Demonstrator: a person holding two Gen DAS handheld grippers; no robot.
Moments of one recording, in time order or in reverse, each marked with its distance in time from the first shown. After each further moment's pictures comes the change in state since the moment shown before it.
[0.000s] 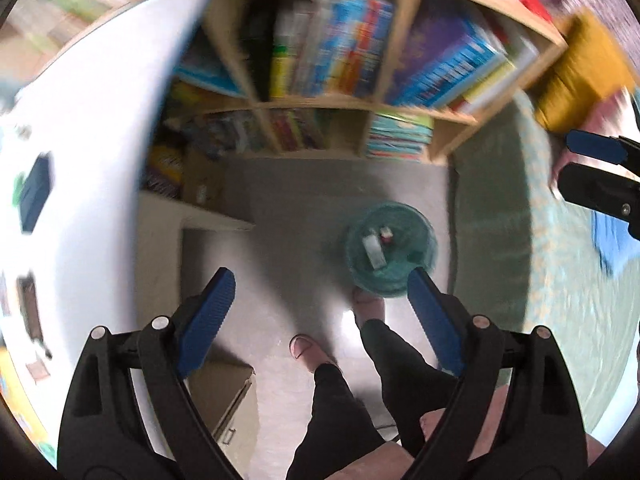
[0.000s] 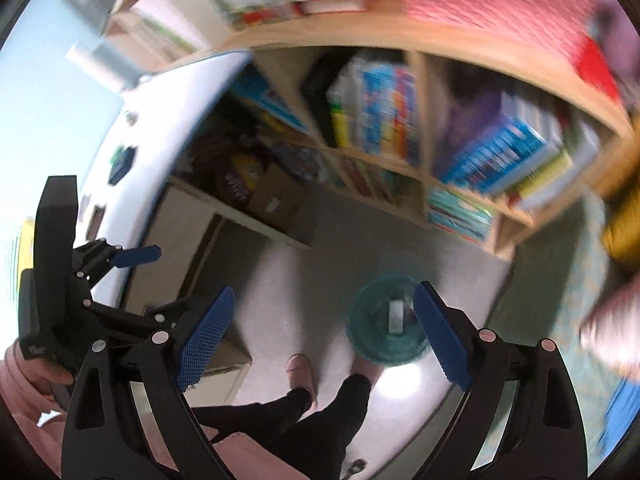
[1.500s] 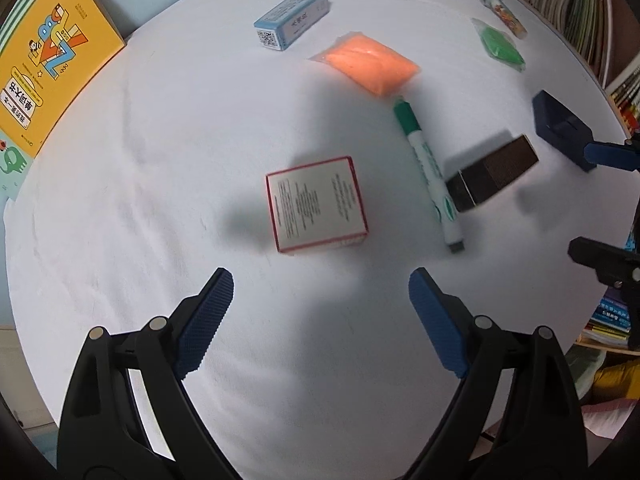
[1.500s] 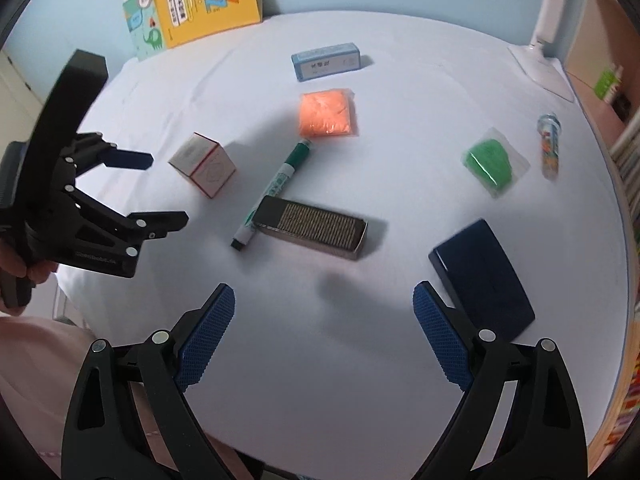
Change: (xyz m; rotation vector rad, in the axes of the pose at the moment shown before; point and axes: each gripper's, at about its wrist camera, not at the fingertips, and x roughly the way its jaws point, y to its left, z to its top) left arm -0.044 0.349 -0.202 -0.958 -0.015 0.223; right arm 0.185 0.428 0.079 -1.207 0.273 0.266
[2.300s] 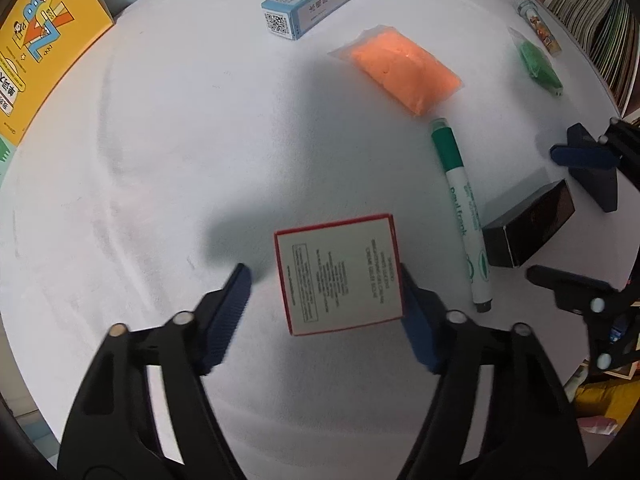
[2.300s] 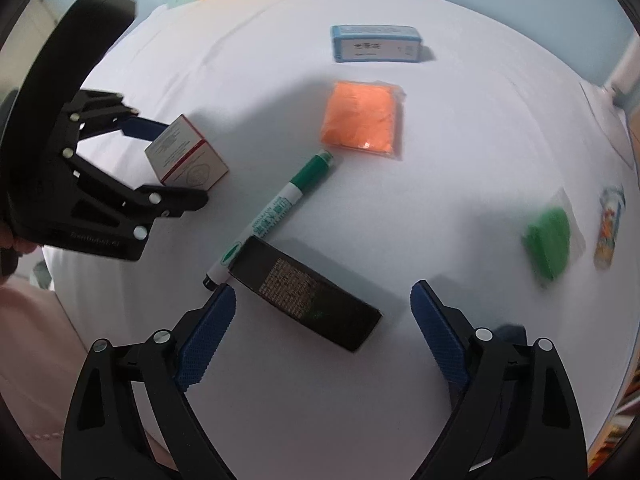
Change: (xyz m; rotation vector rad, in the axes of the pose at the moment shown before) left arm 0.032 0.022 0.026 -0.060 0.059 -0.045; right arm 0.049 0.009 0.042 -0.239 0.105 0.043
